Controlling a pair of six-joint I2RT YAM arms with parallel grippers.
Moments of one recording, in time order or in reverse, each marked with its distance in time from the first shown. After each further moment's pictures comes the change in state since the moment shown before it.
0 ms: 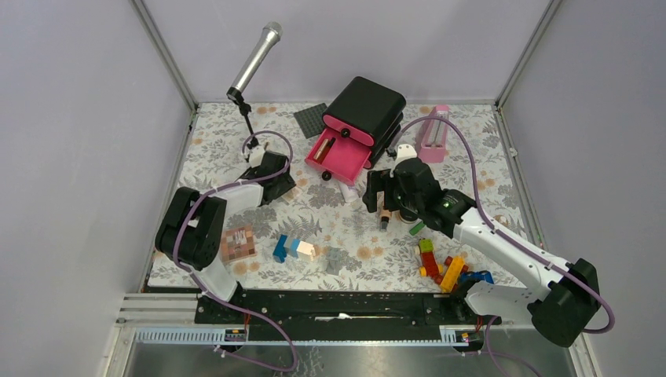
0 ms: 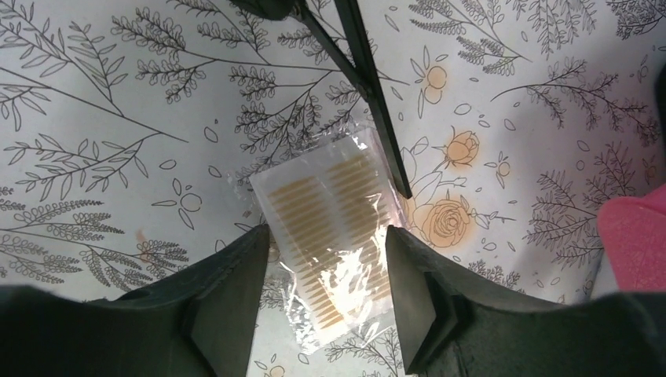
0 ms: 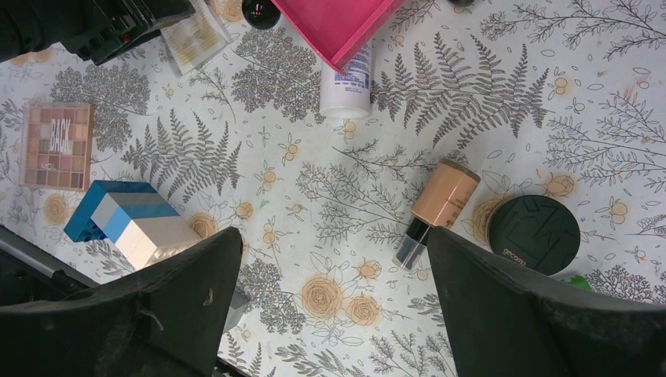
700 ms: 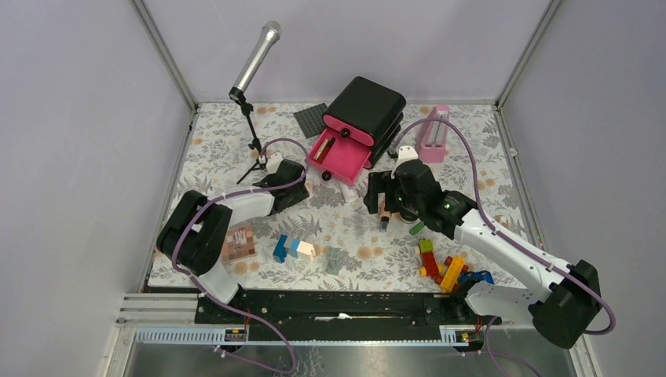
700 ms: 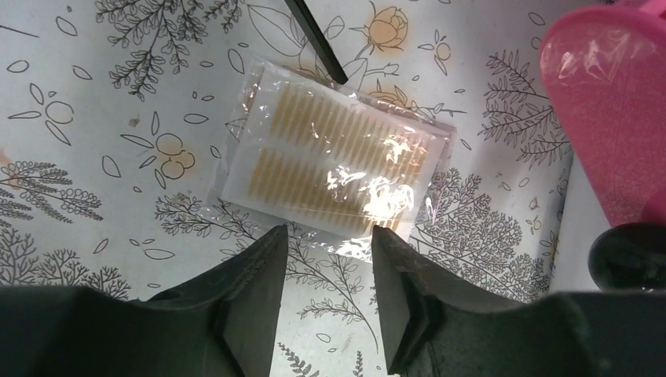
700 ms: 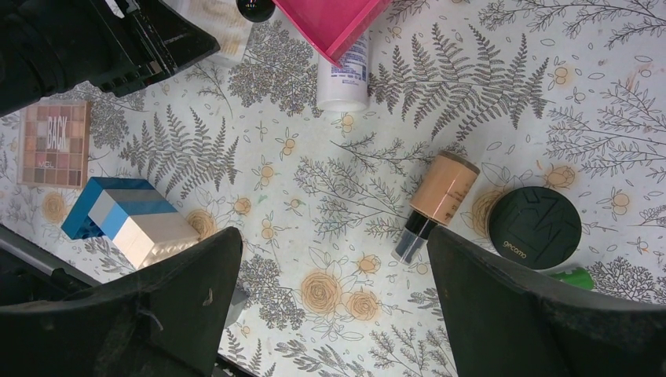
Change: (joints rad) left arm -0.143 -0.029 -0.040 0.010 0.006 -0.019; right arm 0.000 -0.010 -0.012 -0.006 0.001 0.011
